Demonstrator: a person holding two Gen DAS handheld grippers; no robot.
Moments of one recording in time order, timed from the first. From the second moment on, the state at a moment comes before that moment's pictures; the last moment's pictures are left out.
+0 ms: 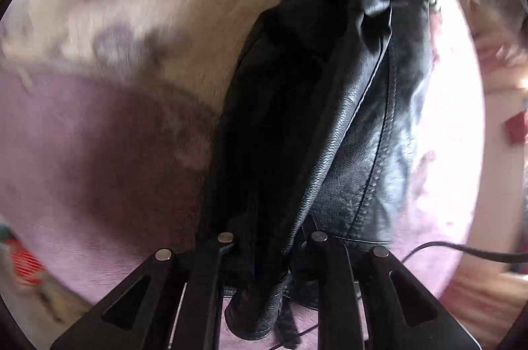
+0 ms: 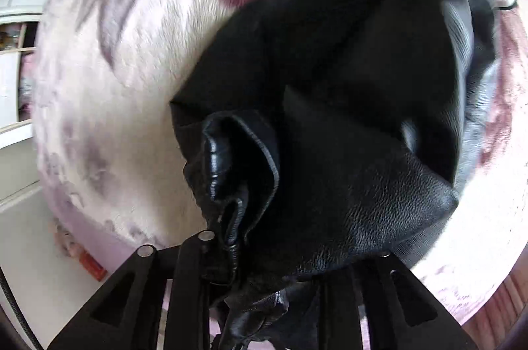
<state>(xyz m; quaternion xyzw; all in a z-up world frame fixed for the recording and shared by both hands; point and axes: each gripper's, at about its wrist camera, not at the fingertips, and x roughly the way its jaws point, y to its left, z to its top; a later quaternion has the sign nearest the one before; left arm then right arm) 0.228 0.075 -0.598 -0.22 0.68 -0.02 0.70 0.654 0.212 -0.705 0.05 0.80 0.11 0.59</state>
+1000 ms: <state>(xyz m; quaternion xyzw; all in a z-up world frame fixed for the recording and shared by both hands) 0.337 0.051 -0.588 -0.31 0.63 -0.01 0.72 0.643 0.064 -0.719 0.15 0.75 0.25 0.60</state>
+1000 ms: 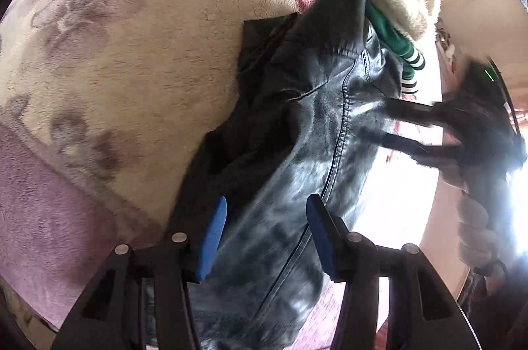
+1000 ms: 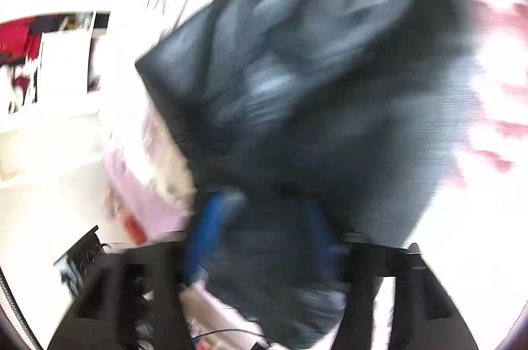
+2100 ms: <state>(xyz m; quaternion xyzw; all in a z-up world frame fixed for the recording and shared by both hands) 0.344 0.009 -0.504 -0.13 0.67 -0.02 0.74 0.404 -0.261 -0.773 0.51 0.72 -0.03 0.48</state>
